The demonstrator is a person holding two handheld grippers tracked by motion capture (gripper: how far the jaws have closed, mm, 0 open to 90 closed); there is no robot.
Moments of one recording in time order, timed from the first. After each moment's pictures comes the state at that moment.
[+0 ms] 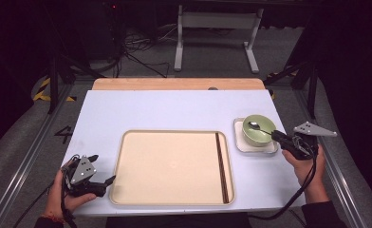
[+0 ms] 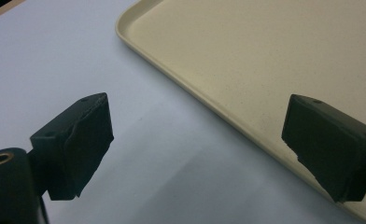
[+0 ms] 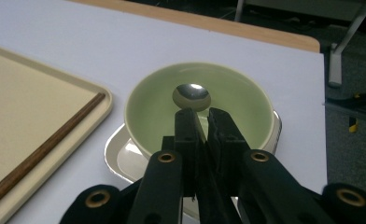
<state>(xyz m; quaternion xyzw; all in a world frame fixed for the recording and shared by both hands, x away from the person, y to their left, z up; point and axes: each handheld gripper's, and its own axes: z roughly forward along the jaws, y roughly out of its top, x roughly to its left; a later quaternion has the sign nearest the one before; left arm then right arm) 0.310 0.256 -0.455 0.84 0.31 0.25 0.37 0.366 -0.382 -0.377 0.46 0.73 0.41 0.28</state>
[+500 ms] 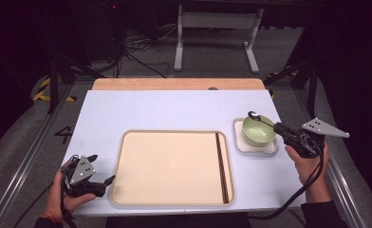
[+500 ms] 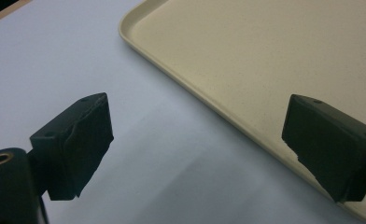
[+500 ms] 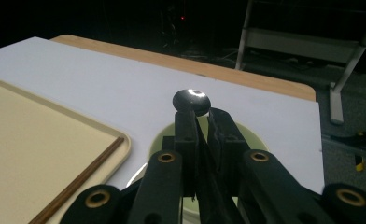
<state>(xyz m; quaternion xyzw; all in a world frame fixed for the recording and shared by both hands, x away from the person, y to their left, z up) 0.309 0.257 -0.453 0.84 0.31 0.25 0.37 0.355 -0.375 -0.349 0.43 0.71 0.47 0.31</state>
